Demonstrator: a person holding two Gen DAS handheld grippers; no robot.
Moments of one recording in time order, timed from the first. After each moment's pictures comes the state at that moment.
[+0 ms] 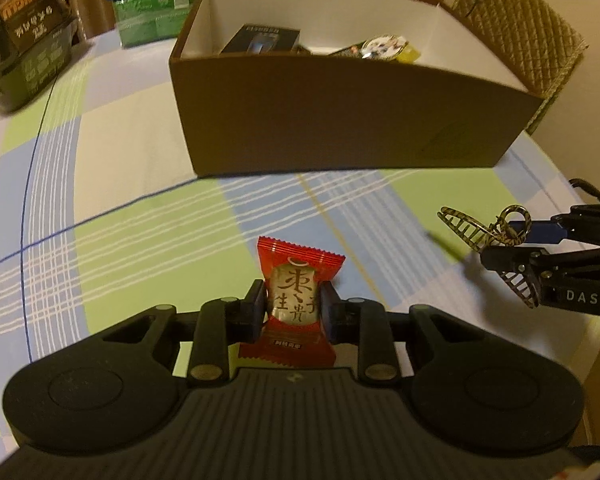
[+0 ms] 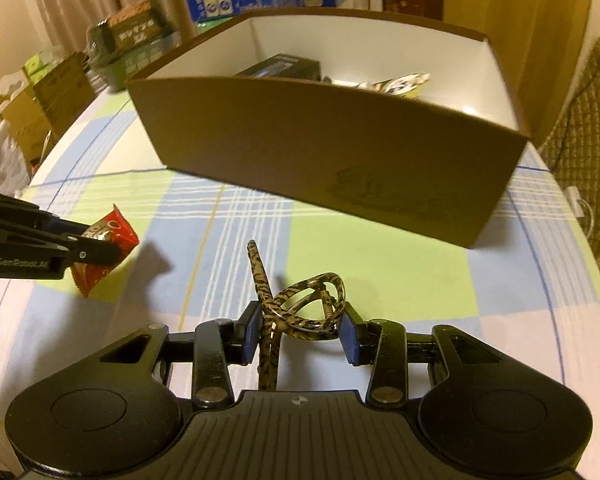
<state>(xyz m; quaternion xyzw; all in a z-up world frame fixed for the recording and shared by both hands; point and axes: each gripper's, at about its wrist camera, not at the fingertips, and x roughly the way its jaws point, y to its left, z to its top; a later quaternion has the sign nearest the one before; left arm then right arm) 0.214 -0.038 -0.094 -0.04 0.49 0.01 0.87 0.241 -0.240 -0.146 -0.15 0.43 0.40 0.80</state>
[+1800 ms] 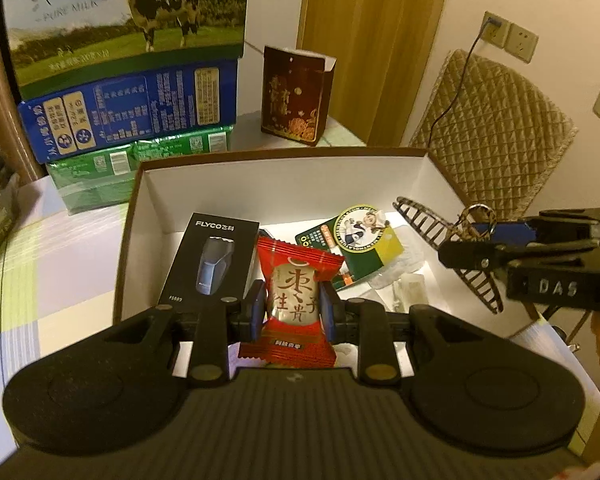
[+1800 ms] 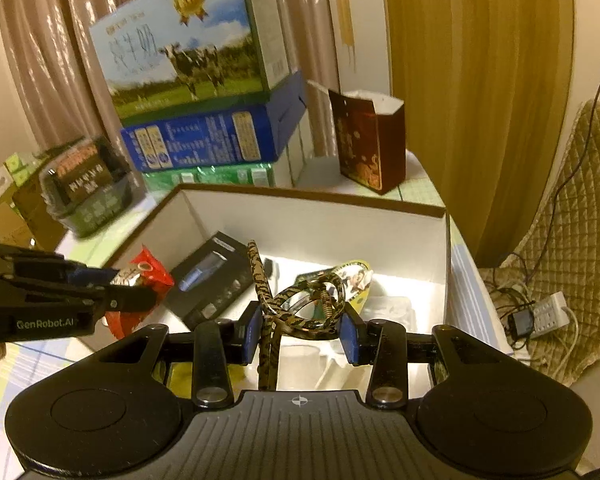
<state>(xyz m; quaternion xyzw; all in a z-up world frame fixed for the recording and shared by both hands) 0.388 -0.043 -0.016 -0.04 0.41 -0.03 0.91 0.404 -0.182 -0.060 -0.09 0.37 0.40 0.84</state>
